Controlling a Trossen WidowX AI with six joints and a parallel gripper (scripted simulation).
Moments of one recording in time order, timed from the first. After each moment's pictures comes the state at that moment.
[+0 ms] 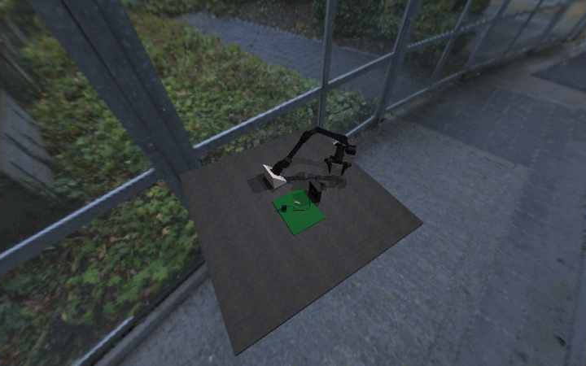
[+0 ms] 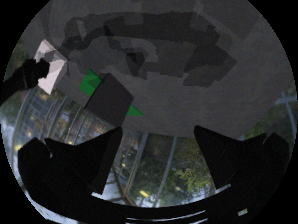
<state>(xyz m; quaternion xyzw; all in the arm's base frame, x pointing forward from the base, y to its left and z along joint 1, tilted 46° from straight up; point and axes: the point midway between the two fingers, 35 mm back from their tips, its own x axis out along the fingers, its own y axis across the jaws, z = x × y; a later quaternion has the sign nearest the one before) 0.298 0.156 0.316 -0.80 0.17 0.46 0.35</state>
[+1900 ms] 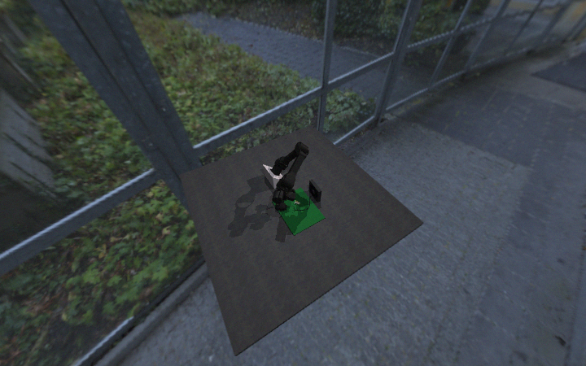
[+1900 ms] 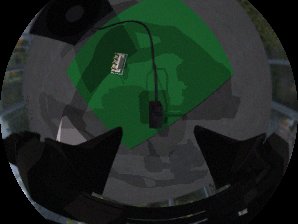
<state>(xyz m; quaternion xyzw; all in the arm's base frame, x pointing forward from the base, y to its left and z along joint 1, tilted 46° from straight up) 0.274 -0.119 -0.043 -0.02 0.47 0.48 0.74</state>
